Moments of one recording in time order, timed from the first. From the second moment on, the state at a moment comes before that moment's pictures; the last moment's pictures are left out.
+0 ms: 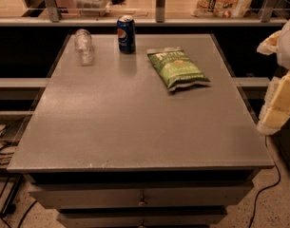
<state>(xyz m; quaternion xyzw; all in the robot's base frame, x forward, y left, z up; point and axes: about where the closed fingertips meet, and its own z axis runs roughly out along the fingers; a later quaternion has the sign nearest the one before) 0.438 -0.217 0.976 -0.60 0.78 -0.03 0.16</state>
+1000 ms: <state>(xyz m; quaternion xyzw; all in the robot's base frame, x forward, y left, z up) 0.473 -0.203 0.970 -0.59 0.77 0.01 0.23</state>
